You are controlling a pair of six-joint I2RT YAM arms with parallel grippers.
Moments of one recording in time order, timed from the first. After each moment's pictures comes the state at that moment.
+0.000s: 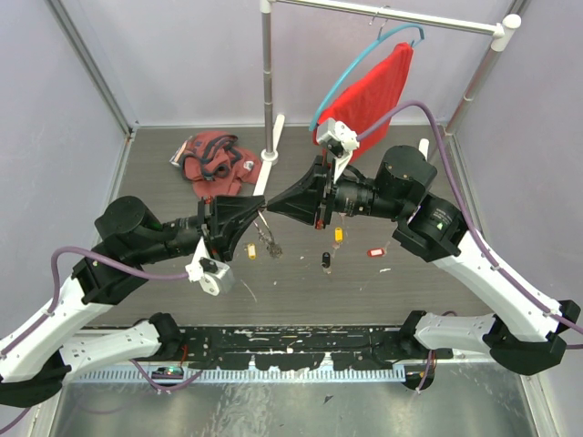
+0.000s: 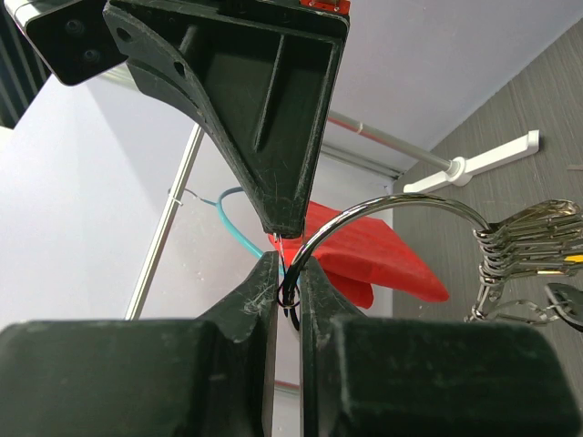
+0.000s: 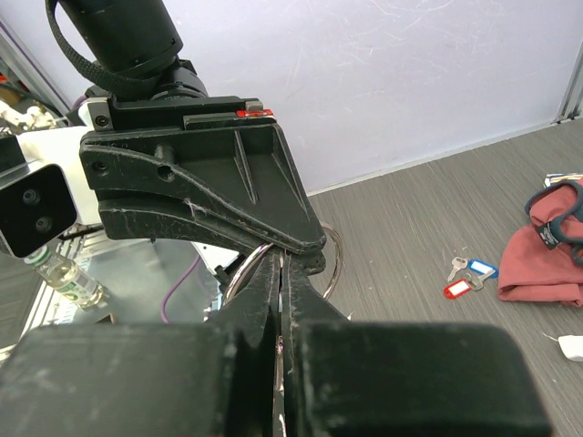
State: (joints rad) left arm -0.96 0.81 1.18 -0.27 0.40 1.18; right arm 0.89 1.14 1.49 -0.29 -0.53 0.27
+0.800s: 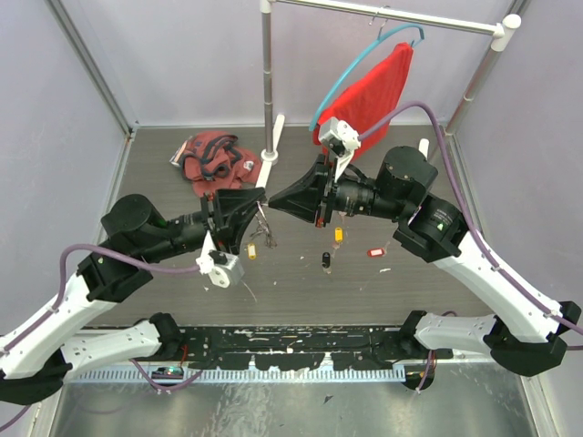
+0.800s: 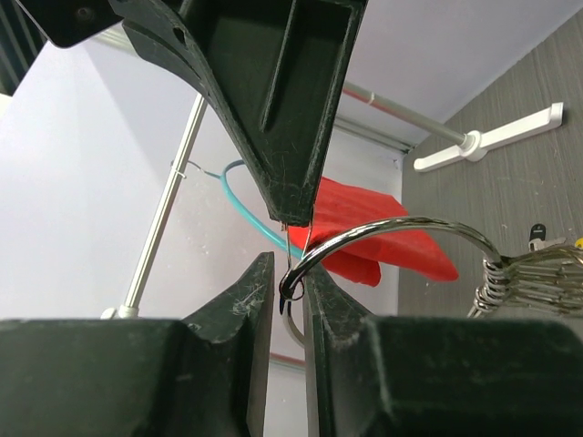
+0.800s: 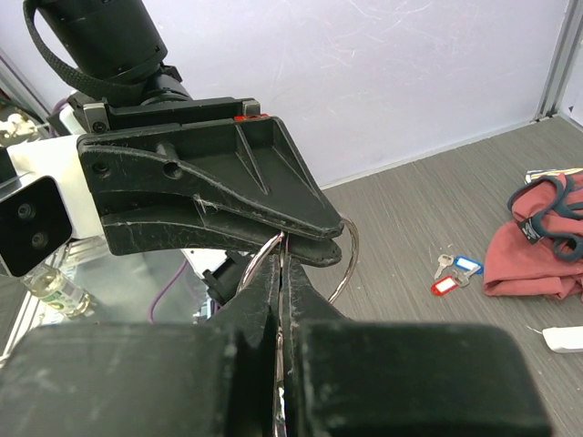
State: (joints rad) left arm -0.96 0.83 1.18 -0.25 0.32 1.18; right arm 0.89 1.13 1.48 -0.28 -0.50 0.27
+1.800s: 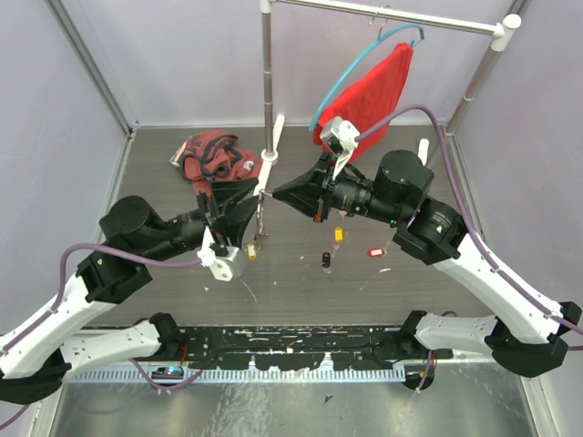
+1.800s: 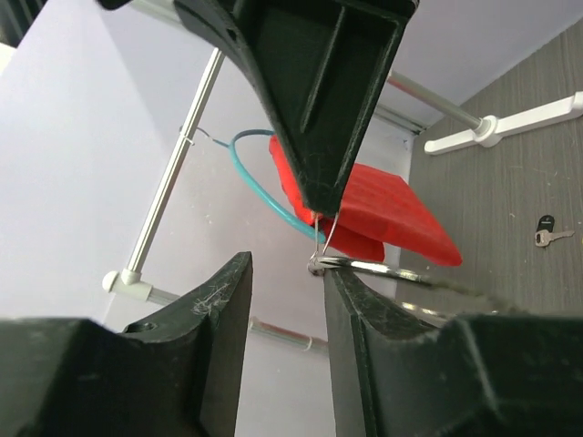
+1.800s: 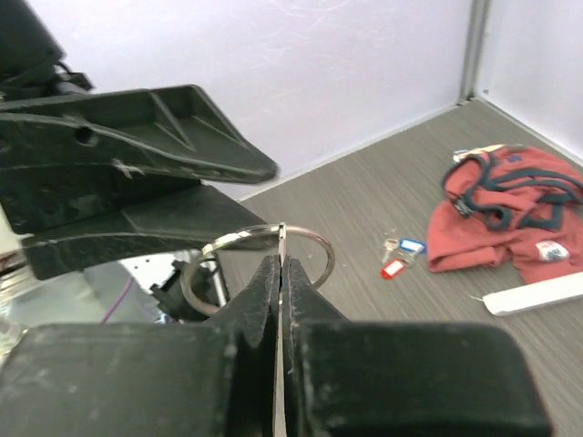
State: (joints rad) left arm -0.98 0.84 1.18 -0.24 0.23 1.15; right arm 0.89 1.12 1.45 -0.30 -0.34 0.24
